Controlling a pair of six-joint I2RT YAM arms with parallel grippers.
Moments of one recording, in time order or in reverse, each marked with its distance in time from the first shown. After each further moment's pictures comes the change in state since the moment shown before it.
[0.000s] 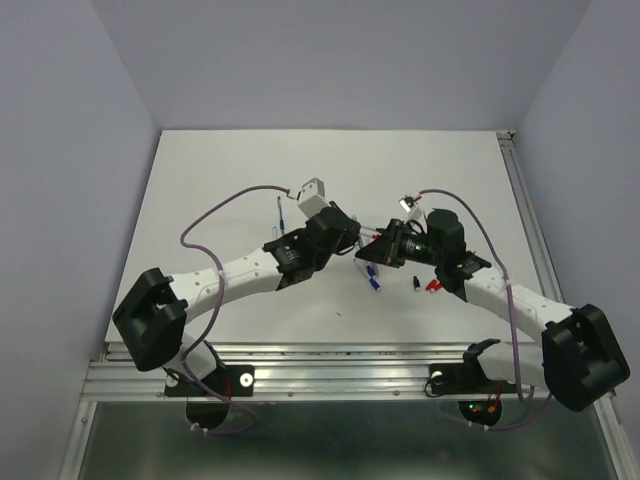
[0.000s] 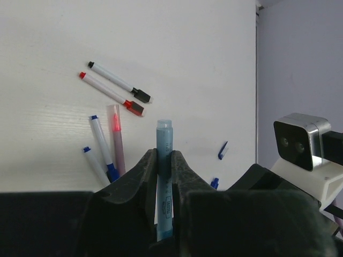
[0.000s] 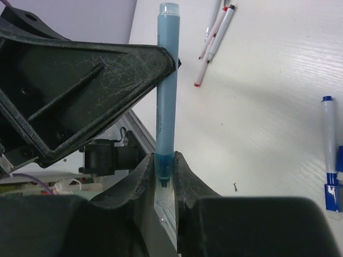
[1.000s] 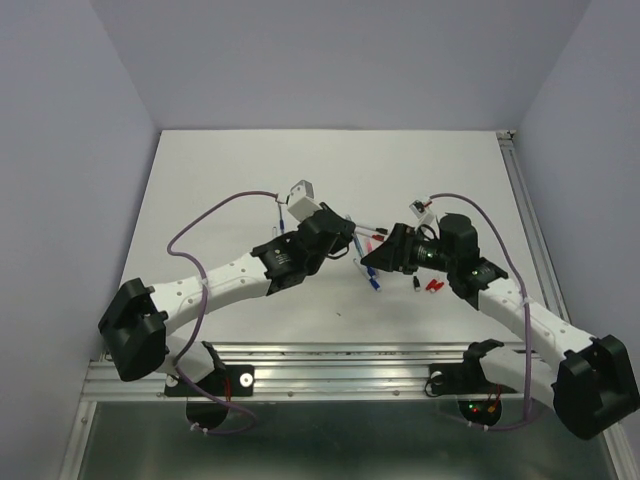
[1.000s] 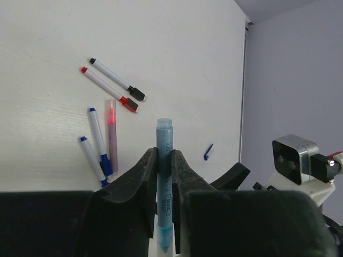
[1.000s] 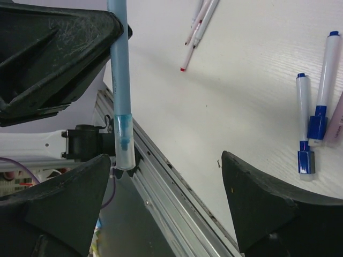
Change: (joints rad) left arm -0.021 -0.067 -0.001 -0.078 -0.018 -0.083; right arm -0.058 -0.178 -0.037 -0.214 0.019 -0.127
